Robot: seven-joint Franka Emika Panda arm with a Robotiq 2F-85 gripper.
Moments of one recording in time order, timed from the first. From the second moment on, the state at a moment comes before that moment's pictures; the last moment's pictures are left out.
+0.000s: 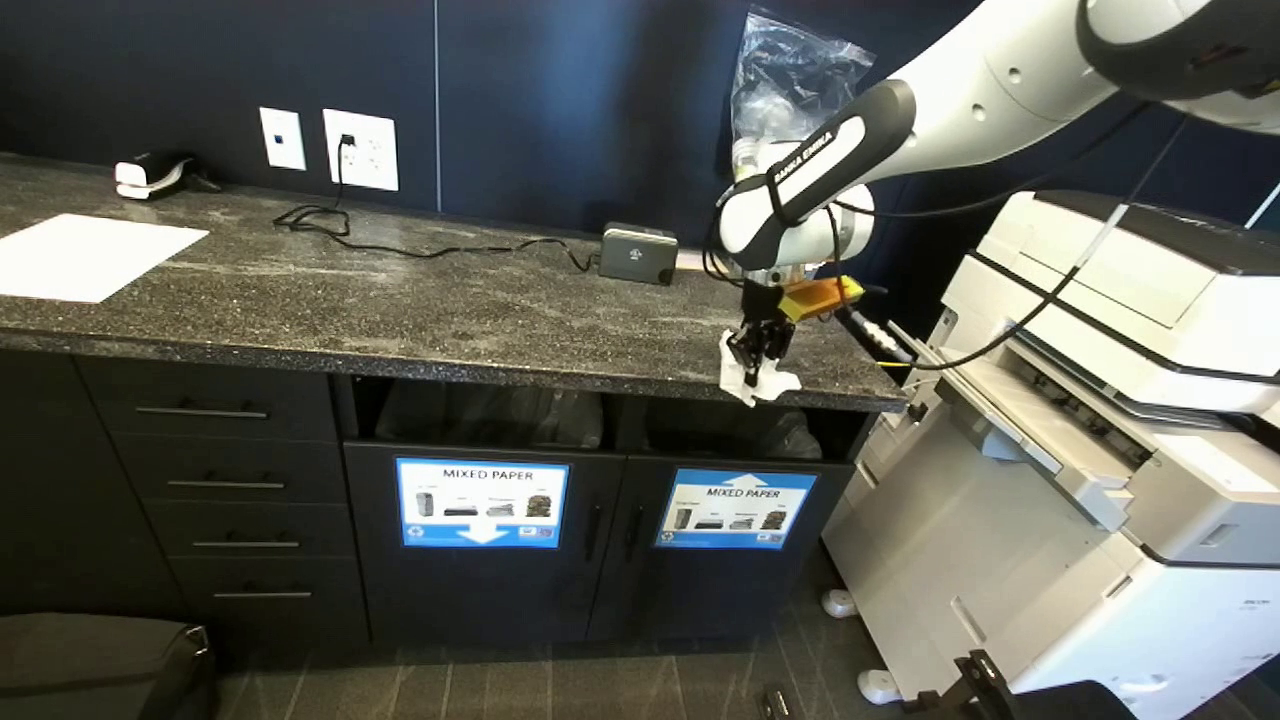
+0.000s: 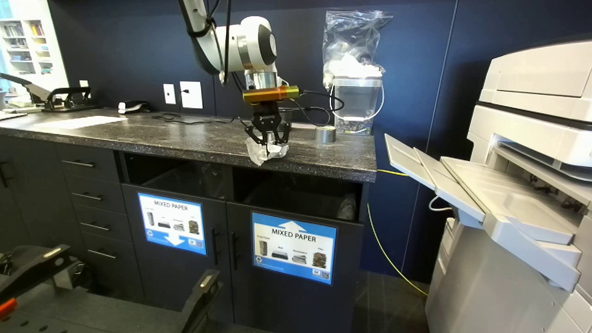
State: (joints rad) arm 0.01 0.70 0.00 -1.65 -0.21 2.30 -0.30
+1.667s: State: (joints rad) arm -0.25 0.41 0.22 -2.66 -0.09 3.41 -0.25
